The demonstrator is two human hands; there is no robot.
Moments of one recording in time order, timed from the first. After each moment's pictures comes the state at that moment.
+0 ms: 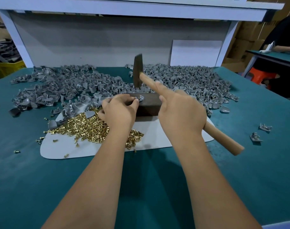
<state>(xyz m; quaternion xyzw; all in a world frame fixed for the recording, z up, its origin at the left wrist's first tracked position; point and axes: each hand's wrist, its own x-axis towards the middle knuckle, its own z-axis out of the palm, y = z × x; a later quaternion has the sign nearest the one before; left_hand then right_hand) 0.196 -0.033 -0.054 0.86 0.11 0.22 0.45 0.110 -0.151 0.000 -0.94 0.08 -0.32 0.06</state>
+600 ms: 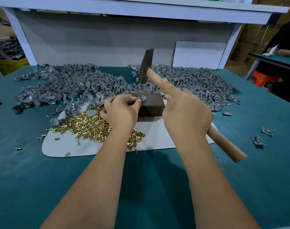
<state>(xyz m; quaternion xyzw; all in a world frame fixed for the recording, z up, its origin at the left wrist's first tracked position) 0.196 -0.034 -0.053 0.87 0.11 0.21 0.44 0.110 -0.153 0.001 -0.94 0.10 -0.32 0.08</state>
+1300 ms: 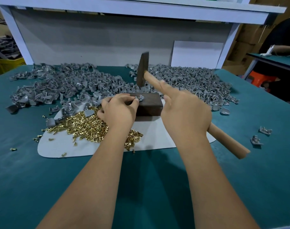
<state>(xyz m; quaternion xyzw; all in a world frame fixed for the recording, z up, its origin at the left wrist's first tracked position) 0.197 -0.033 -0.054 0.86 0.11 0.21 0.45 0.109 -0.156 0.002 -0.94 0.09 -0.32 0.07</state>
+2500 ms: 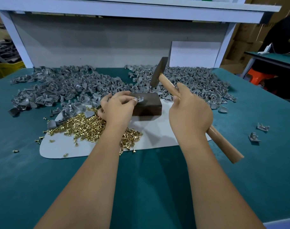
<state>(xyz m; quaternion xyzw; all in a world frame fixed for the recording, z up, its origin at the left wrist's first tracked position) 0.186 -0.026 -0.044 0.82 0.05 0.16 0.55 0.121 -0.174 -0.010 -0.92 0.16 -0.34 0.14</state>
